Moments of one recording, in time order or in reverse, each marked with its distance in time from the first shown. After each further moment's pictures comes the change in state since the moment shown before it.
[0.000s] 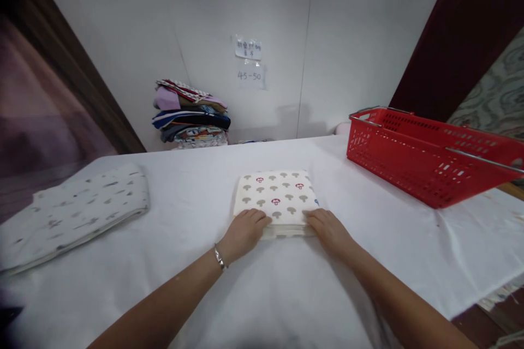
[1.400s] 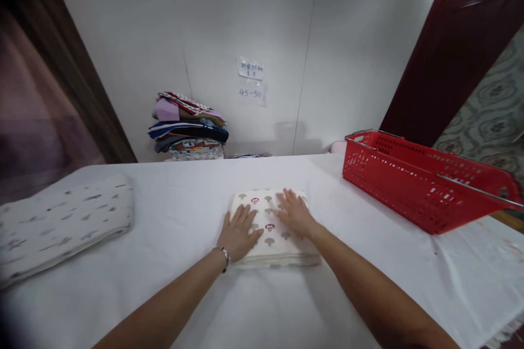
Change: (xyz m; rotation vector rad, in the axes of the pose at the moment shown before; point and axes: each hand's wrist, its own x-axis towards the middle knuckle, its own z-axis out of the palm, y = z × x) left_hand 0.025 -0.036 0.027 -0.146 -0.132 -0.518; right_hand 0.115 0.010 0.020 0.035 -0.326 0.353
